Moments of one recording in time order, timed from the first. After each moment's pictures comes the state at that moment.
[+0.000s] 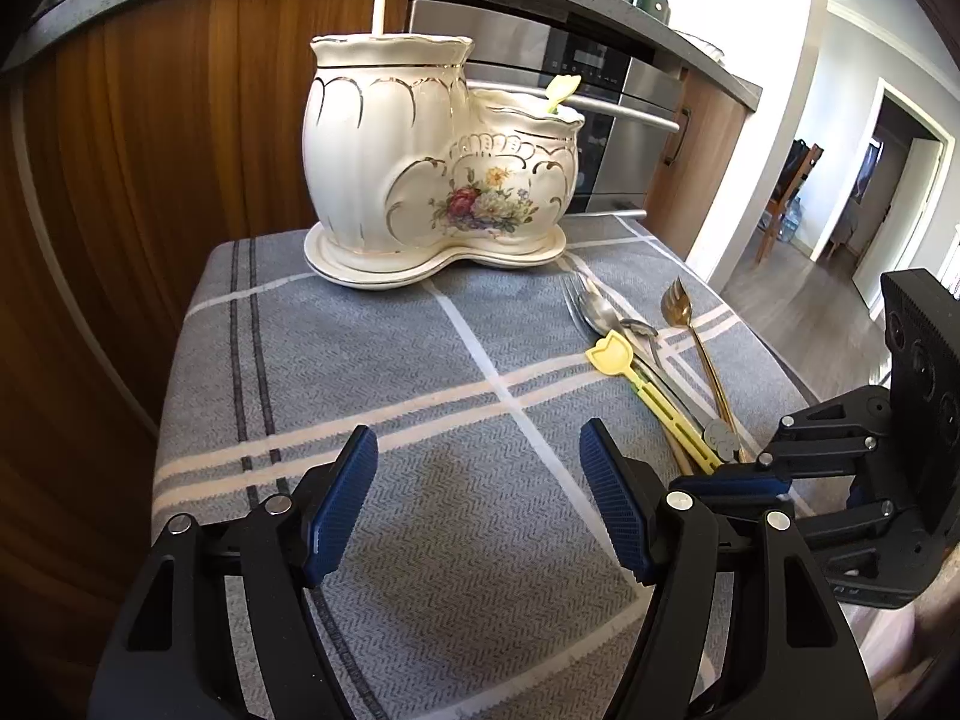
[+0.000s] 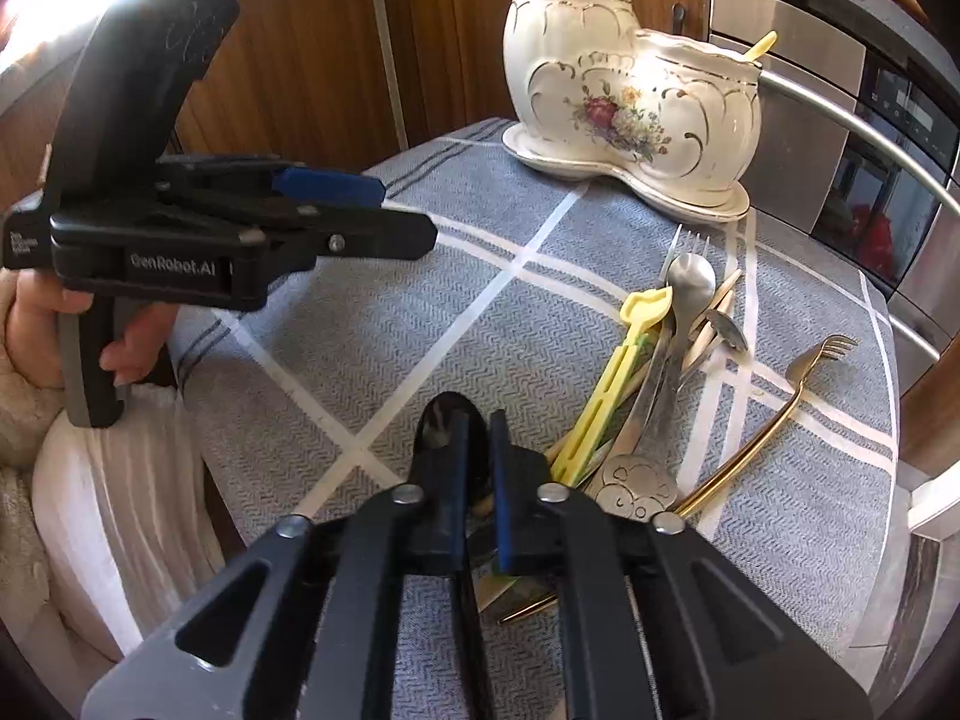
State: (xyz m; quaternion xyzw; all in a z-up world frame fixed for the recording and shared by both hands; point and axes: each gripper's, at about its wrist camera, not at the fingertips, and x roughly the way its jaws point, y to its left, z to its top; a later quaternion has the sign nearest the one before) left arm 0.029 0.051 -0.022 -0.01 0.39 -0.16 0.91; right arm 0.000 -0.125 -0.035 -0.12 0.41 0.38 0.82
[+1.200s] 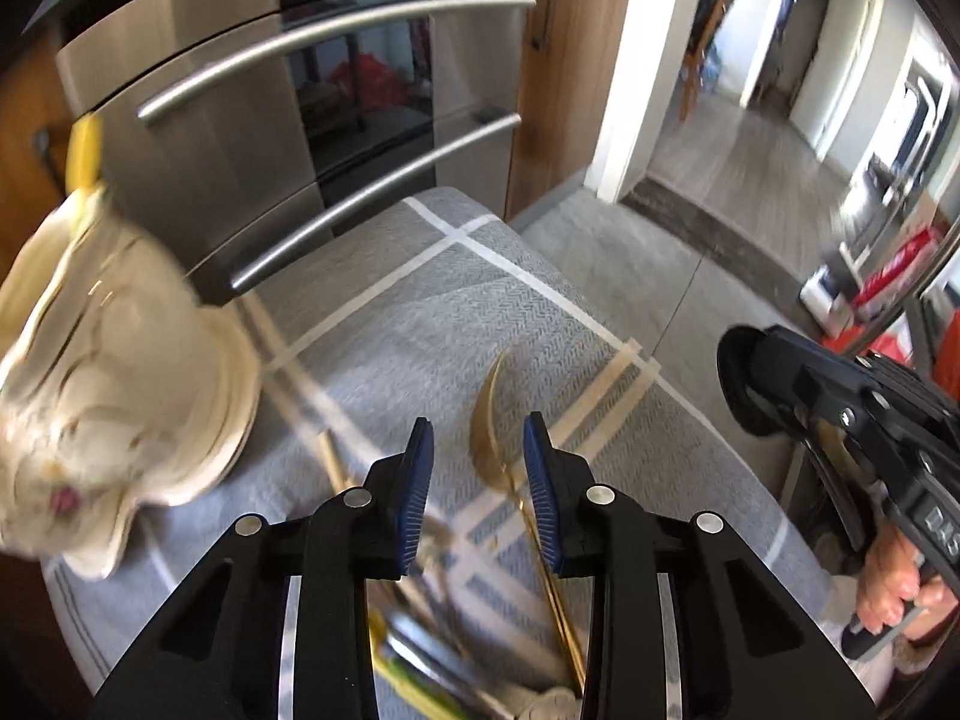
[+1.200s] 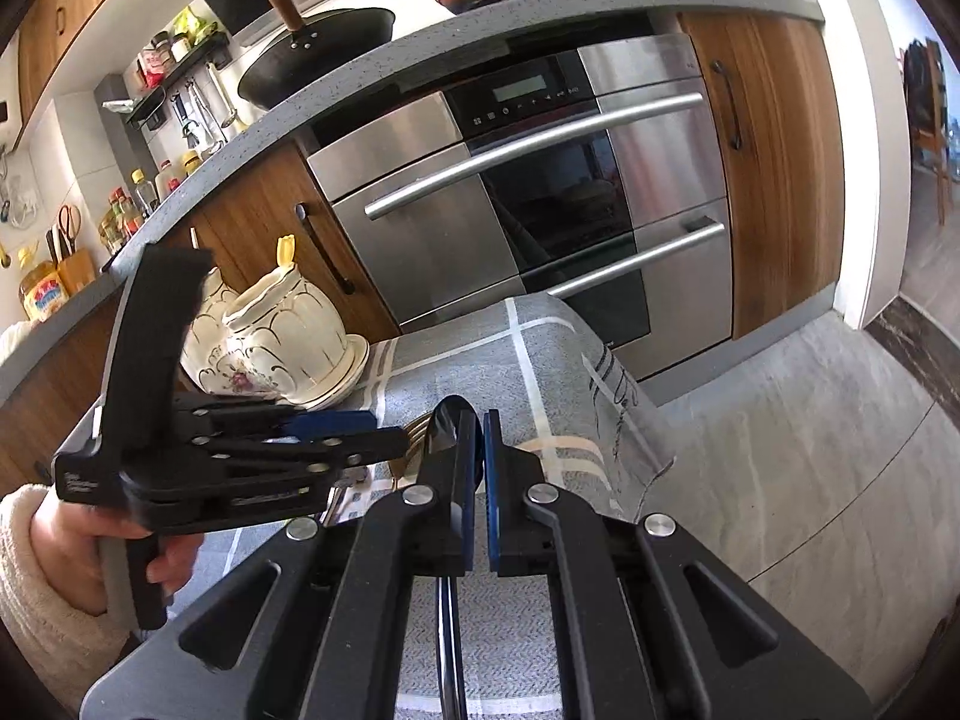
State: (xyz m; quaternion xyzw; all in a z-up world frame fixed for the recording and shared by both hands) left arm 0.151 -0.147 -0.022 0.14 0.47 -0.26 0.83; right arm 0.038 -0.308 -0.003 0.17 0.32 0.14 0.92
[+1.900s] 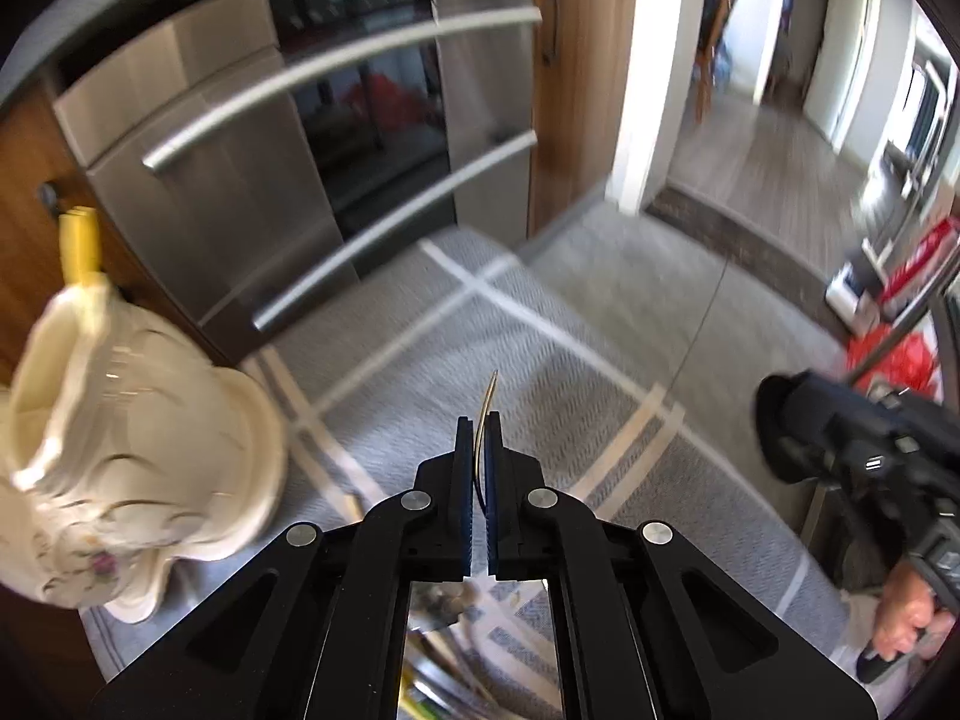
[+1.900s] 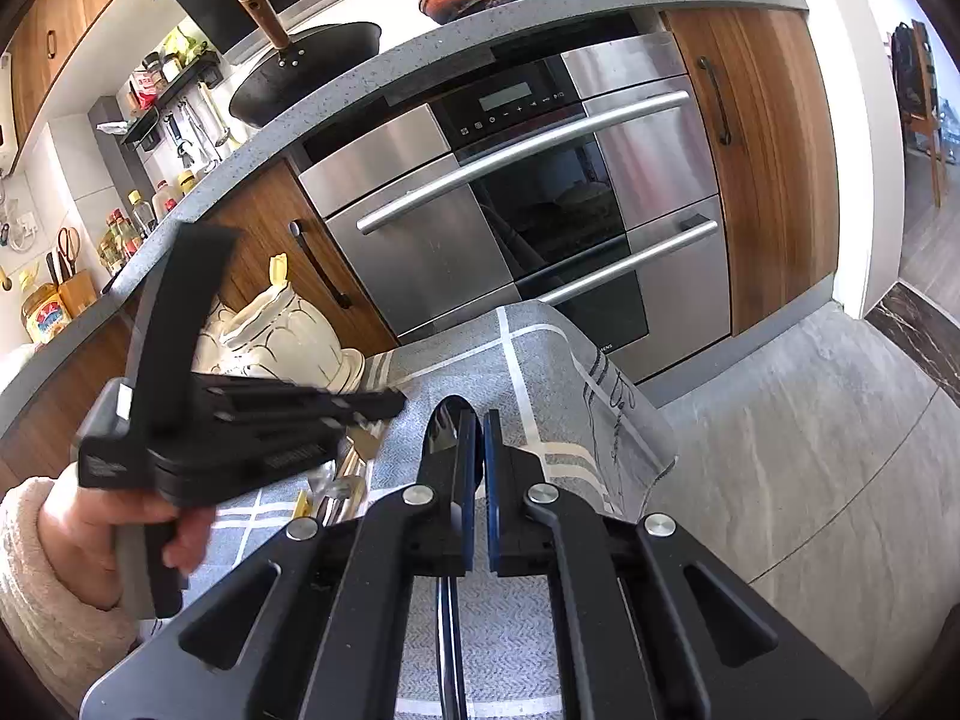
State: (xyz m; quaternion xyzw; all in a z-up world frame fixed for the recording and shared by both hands) left arm 0.160 -0.149 -0.006 0.15 0.44 -0.24 0.85; right arm 0.034 -0.315 -0.002 0.18 0.30 0.13 0.93
